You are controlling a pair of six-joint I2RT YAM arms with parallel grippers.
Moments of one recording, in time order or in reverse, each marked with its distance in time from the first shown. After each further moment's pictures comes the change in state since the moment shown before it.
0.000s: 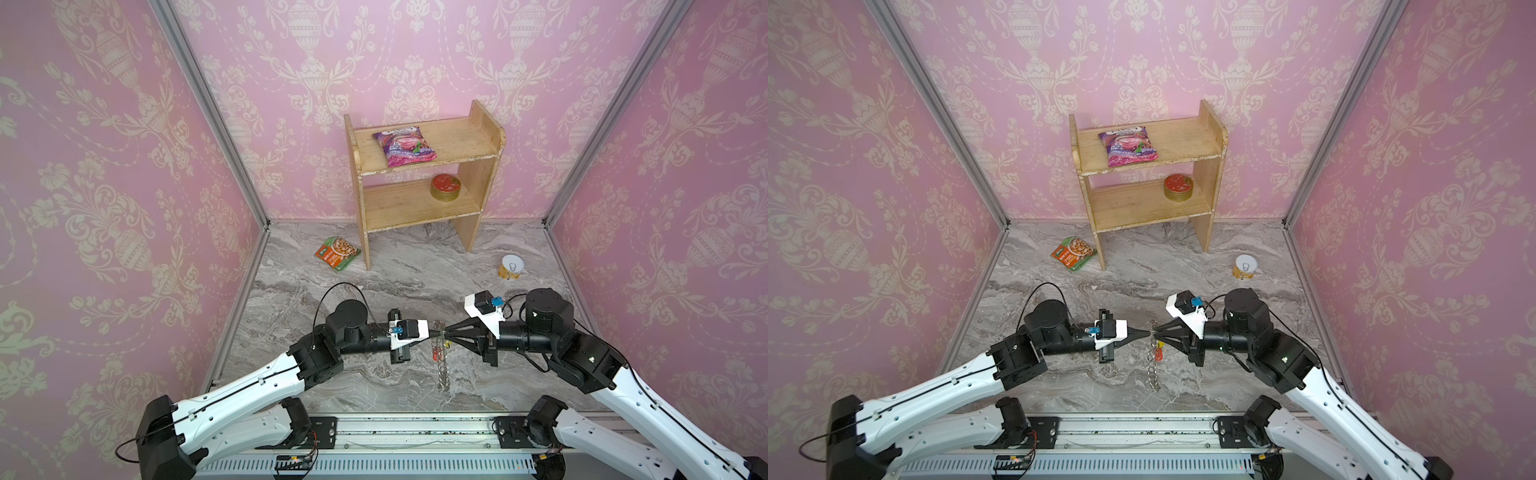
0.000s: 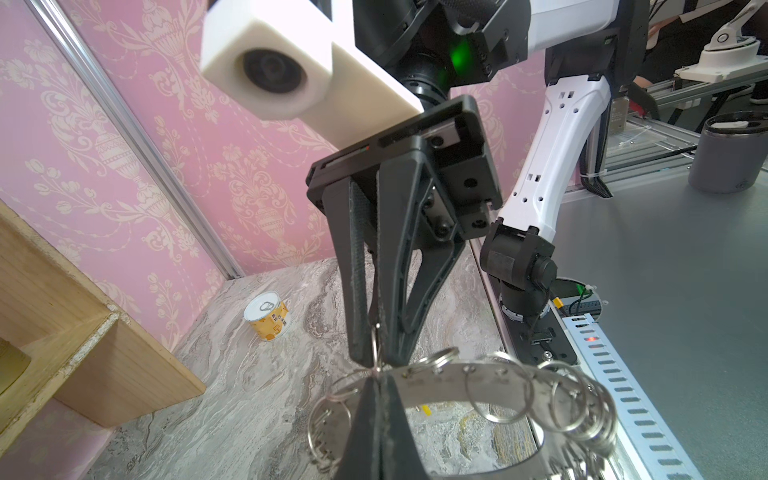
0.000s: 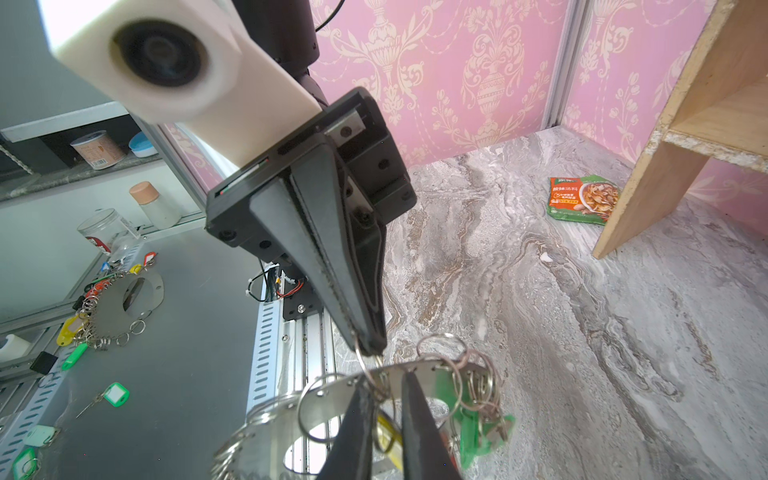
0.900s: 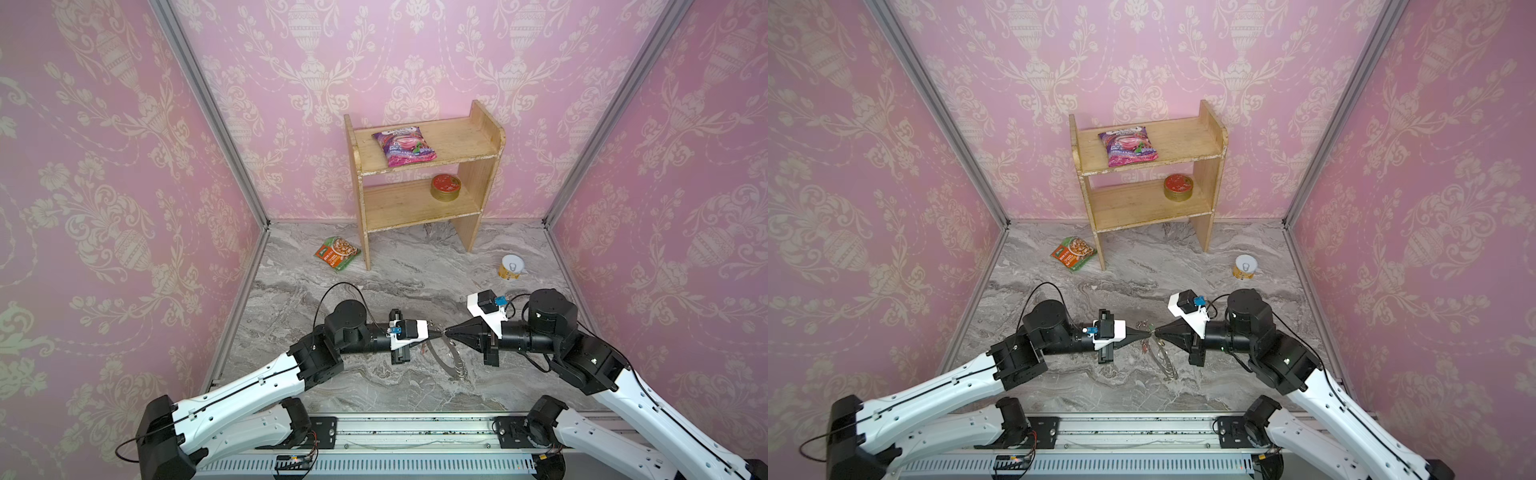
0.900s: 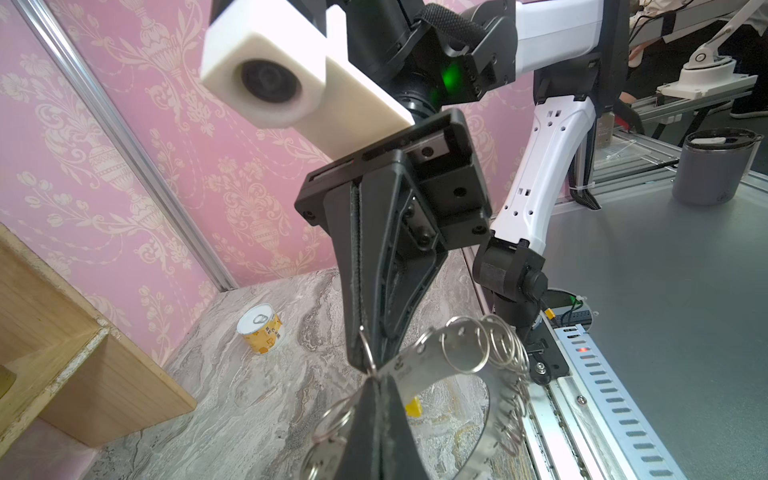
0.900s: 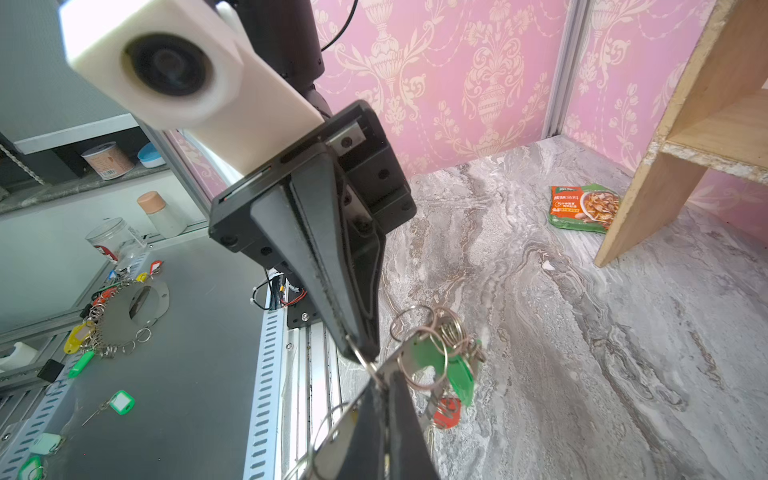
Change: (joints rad) left arm 0.000 0.001 0.000 0.026 0.023 -0.019; right arm 0.000 -0.014 -0.002 0.017 -0.006 0.021
